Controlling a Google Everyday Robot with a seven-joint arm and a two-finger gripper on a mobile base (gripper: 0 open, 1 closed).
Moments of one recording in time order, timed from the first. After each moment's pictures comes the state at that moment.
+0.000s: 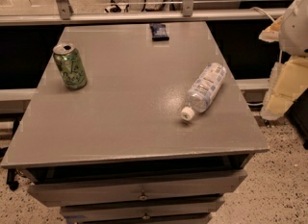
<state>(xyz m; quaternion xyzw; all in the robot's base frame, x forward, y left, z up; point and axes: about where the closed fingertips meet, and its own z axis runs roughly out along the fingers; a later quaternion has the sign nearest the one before) 0.438 -0.217 0.976 -0.60 0.78 -0.03 0.16</state>
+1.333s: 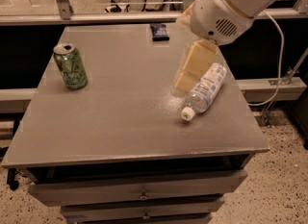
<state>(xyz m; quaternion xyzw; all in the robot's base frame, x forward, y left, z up) 0.484 -0.055 0.987 -0.65 0.70 0.09 0.27</state>
